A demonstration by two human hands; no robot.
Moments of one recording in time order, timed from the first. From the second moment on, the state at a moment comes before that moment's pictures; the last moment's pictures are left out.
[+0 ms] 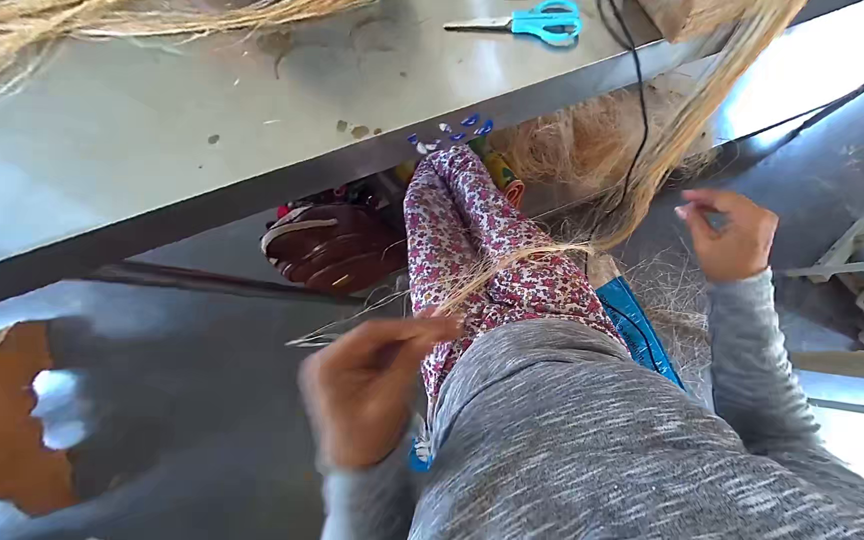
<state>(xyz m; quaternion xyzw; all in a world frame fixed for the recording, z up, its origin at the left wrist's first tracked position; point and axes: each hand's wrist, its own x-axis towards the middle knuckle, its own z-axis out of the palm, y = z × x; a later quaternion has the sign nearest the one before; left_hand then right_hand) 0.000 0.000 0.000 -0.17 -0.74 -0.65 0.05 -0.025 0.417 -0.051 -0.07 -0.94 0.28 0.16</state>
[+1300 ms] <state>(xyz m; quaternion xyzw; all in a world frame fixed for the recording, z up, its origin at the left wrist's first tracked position) -0.016 0.087 -0.042 0.07 -0.50 -0.79 -0.34 -0.019 0.280 -0.072 0.10 -0.57 0.81 -0.13</state>
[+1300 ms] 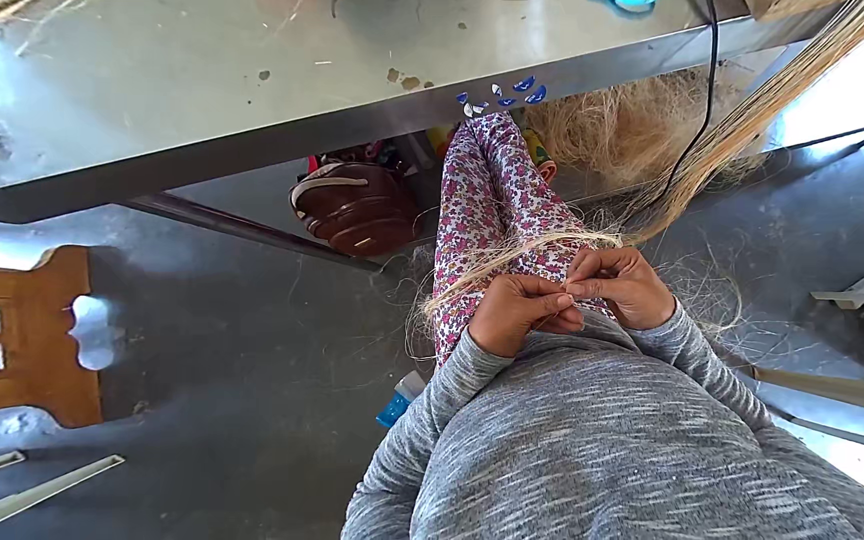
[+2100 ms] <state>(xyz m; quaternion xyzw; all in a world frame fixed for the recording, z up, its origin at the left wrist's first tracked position) -0.013 0.083 -0.068 -0.01 -0.60 -0.78 -0.18 -0.021 0.272 -0.088 0.05 -0.57 0.82 -0.02</state>
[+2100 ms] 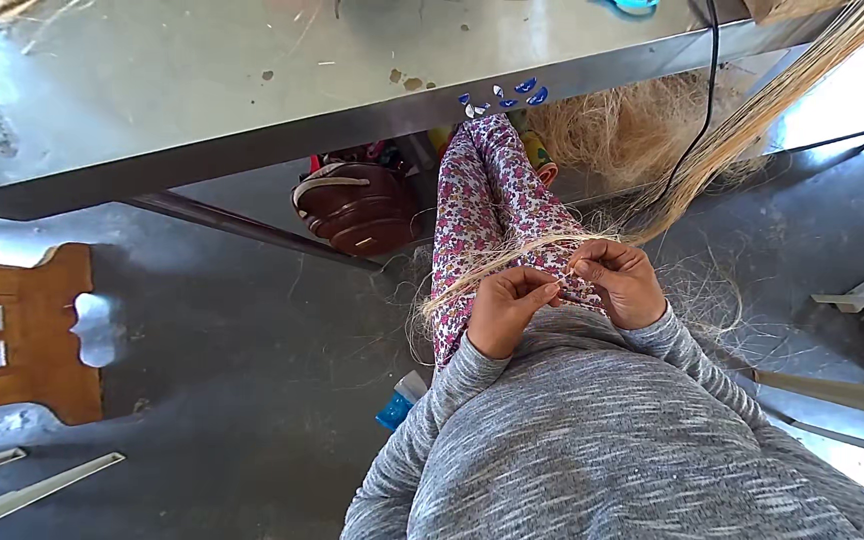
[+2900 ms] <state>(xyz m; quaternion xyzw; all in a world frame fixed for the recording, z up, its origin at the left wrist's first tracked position) -0.011 0.080 -0.066 -0.01 -0.64 -0.76 -0.13 -0.027 0.289 -0.077 0.39 -0.82 0.32 0.28</state>
